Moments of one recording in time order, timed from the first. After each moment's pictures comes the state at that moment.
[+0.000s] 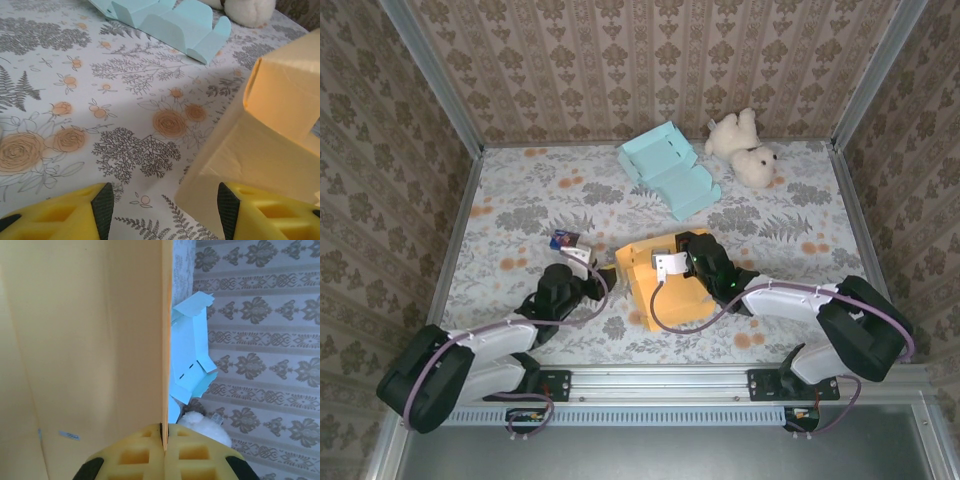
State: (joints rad) left arm -0.65 1.13 0.17 0.59 0.03 -0.27; right arm 0.75 1.43 0.60 0.42 0.38 -1.33
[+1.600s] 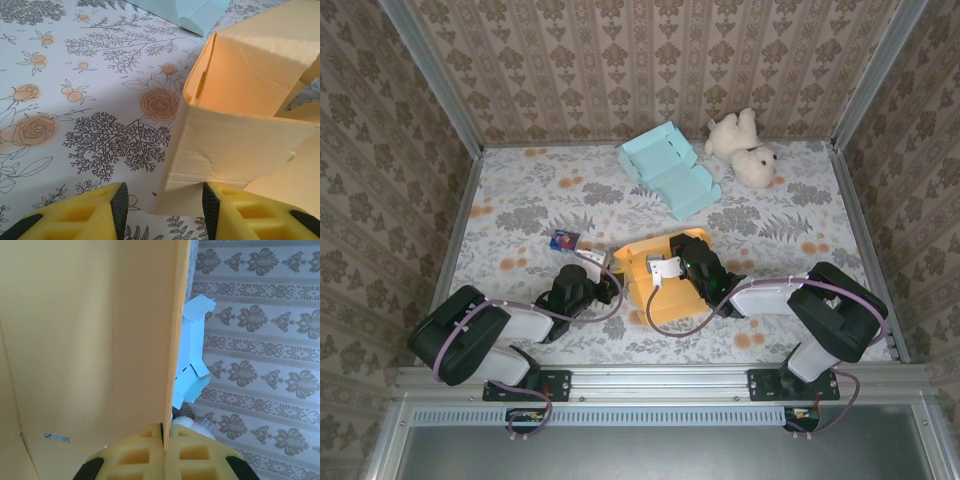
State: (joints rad) left arm -0.69 1.40 0.19 0.79 0.02 -0.25; right arm 0.77 1.57 0.57 0.62 0.43 -1.44
